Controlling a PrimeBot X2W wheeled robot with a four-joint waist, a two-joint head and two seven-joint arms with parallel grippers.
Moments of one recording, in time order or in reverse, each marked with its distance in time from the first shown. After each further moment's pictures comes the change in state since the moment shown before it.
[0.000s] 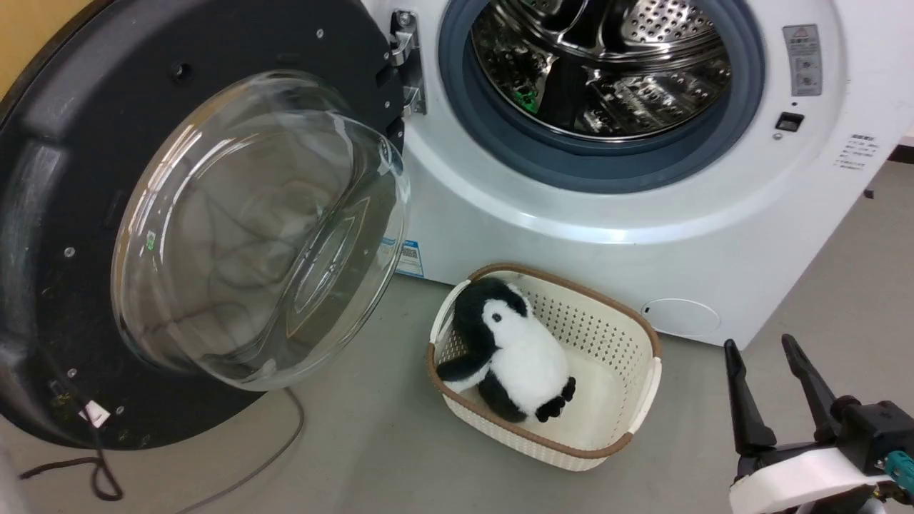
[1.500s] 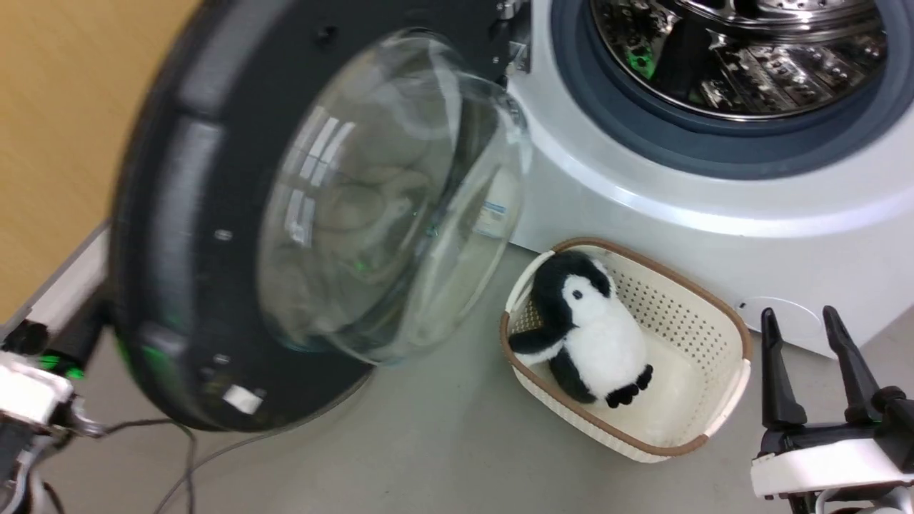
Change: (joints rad) left arm 0.183 0.059 -0.095 0.112 -0.913 -0.084 0.656; right arm -0.035 0.000 -0.041 -0.012 0.009 0.000 -0.097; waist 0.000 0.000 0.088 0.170
